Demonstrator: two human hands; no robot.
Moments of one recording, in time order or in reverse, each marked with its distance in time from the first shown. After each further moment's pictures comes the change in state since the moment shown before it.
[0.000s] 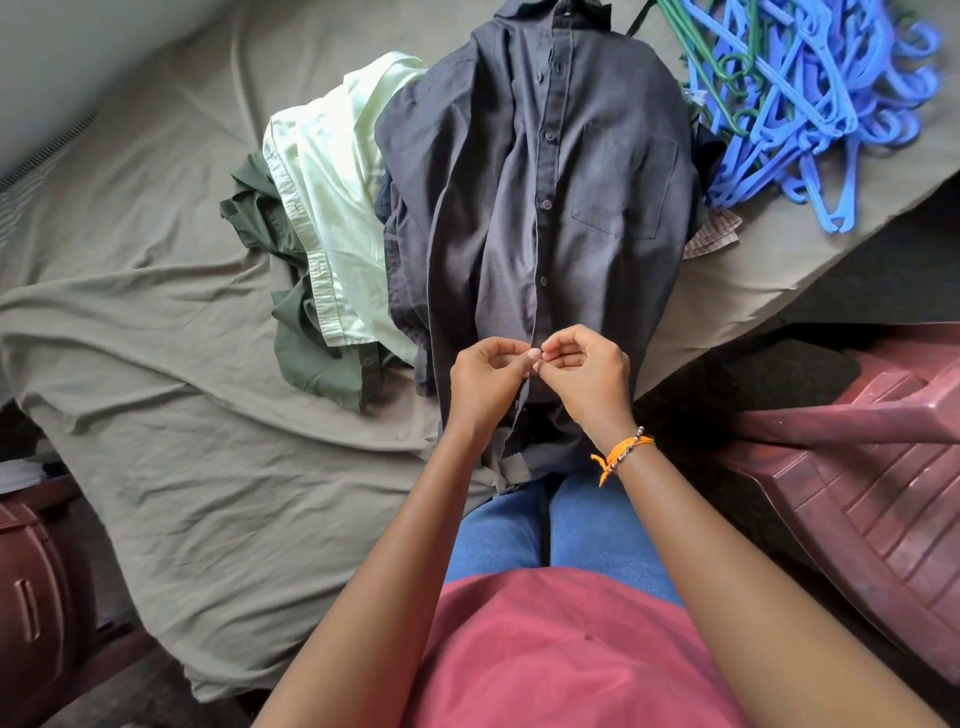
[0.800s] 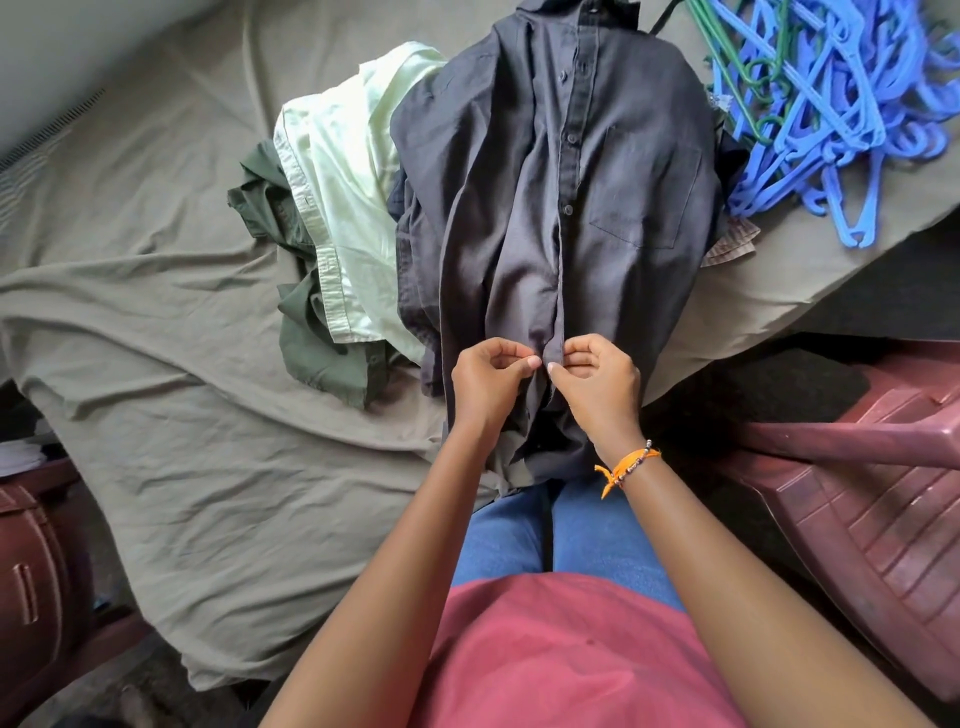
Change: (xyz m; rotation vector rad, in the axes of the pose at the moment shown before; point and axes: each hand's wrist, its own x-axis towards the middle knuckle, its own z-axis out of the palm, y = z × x) left_hand 0.012 0.000 -0.001 0.000 0.080 -0.045; right_hand 0.005 0.001 0.007 -0.002 0.040 0.099
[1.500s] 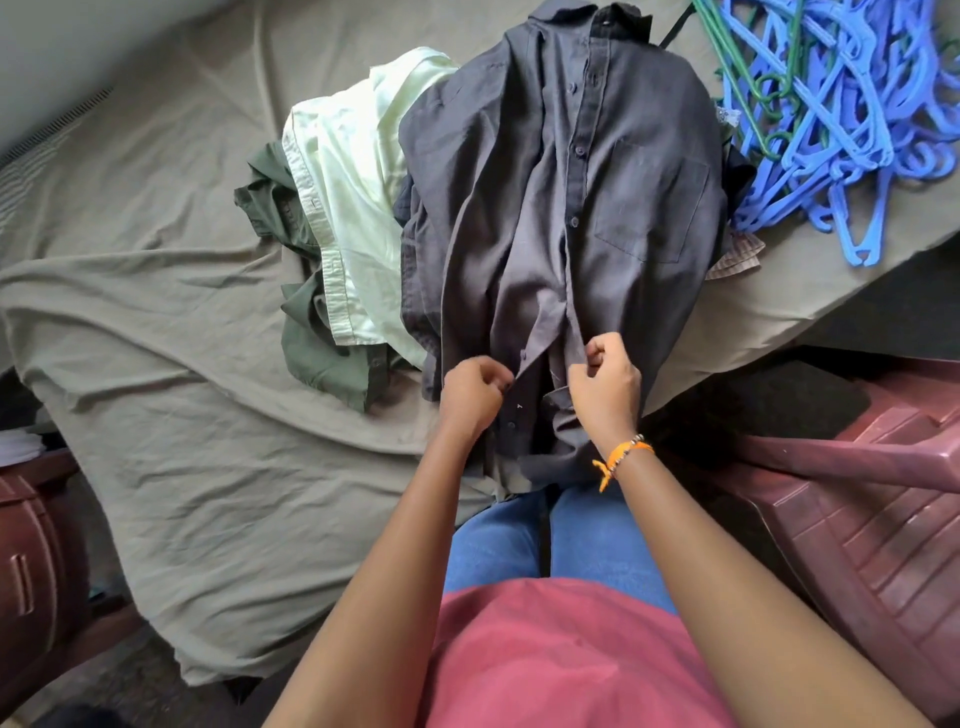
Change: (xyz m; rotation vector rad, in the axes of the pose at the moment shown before) left_hand 0.020 -0.015 -0.018 0.491 -0.073 -0.020; right_hand 0.021 0.007 0.002 -0.309 0.099 0.012
